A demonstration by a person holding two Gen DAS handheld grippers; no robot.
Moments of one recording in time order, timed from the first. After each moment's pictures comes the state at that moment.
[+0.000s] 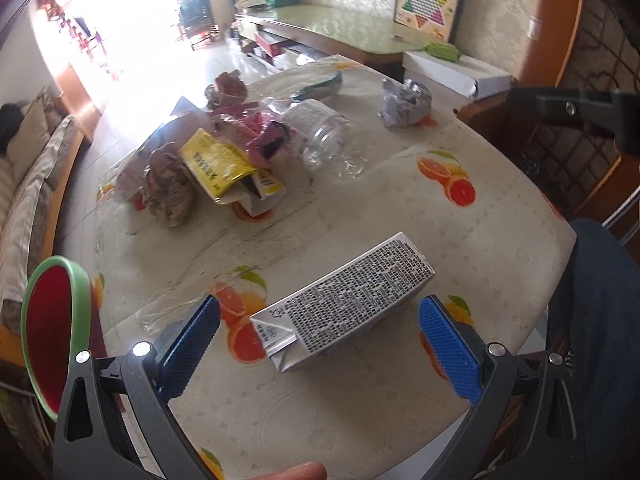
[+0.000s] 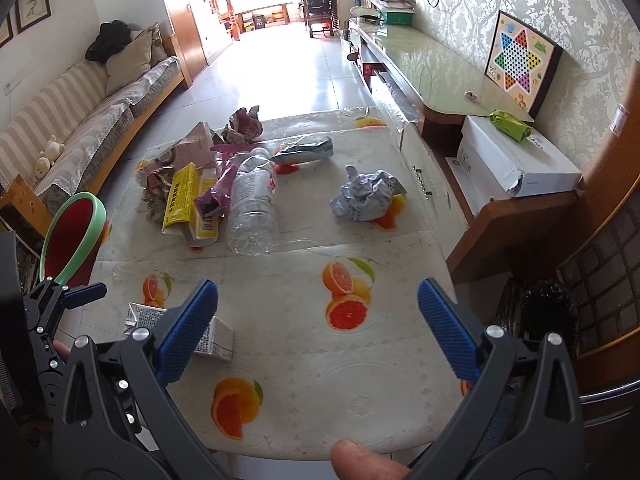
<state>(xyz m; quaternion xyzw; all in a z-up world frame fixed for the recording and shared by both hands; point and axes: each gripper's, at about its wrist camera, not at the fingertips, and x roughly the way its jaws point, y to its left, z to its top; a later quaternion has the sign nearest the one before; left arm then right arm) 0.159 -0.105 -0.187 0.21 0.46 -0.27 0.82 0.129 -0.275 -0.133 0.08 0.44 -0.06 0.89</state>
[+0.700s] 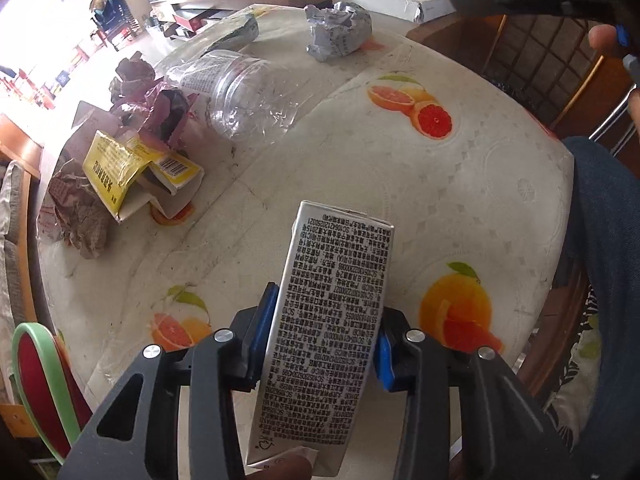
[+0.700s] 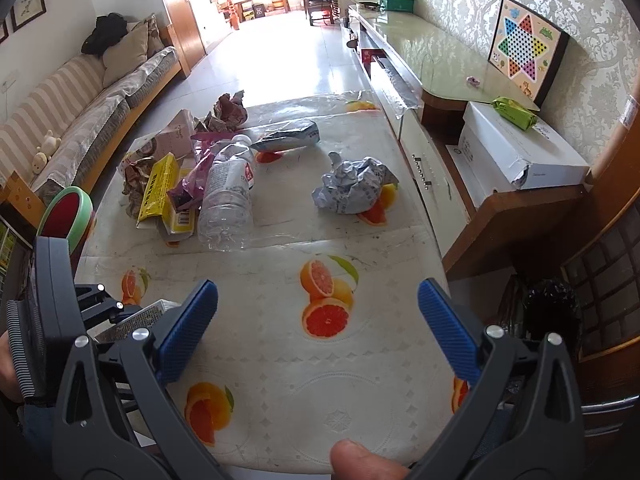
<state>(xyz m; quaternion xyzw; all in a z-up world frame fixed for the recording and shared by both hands) 0.167 -0.134 -0.224 0.28 0.51 -0.34 0.74 0.151 -0.296 -0.157 0.08 0.46 -0.04 0.88</state>
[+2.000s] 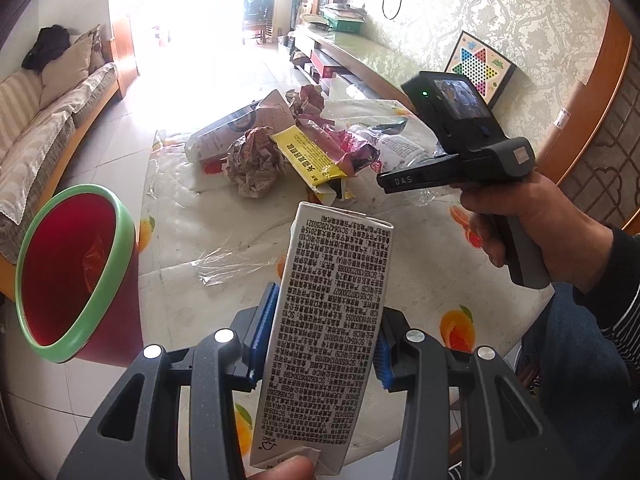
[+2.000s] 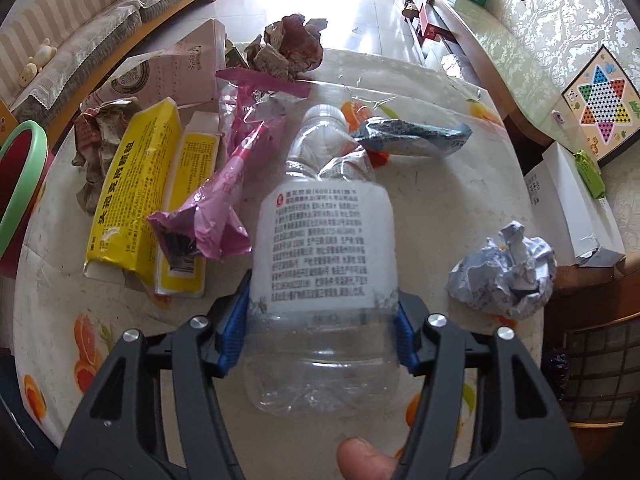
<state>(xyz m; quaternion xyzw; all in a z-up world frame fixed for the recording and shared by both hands) 0.155 0.002 -0.151 0.05 0.46 -0.23 0.86 0.289 -0.201 -0.229 -0.04 0.54 -0.02 0.84</state>
